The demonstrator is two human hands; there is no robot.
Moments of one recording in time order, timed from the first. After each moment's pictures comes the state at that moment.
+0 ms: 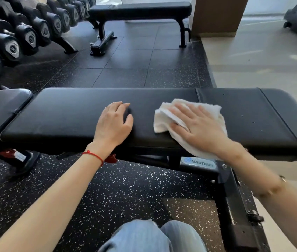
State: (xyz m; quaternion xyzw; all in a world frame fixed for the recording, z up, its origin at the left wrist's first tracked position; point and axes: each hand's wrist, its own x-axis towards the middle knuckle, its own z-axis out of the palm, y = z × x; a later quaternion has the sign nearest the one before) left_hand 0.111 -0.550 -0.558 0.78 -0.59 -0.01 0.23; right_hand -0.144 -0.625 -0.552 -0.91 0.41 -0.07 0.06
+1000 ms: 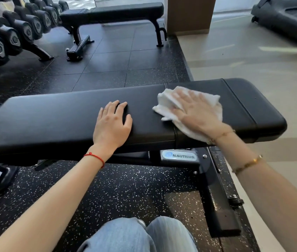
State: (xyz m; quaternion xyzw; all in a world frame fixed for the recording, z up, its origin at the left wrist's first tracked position) left_hand 0.039 -0.571 -0.571 0.76 -0.63 0.02 0.19; right_hand -0.206 -0.655 -0.548 -0.85 0.51 -0.09 0.06
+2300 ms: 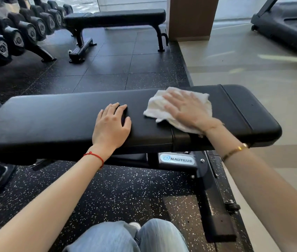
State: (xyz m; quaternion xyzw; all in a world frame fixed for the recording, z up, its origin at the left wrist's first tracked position) left_hand 0.038 -0.571 -0.571 0.76 -0.62 0.03 0.21; right_hand -0.194 -0.687 -0.549 -0.88 0.46 -0.07 0.06
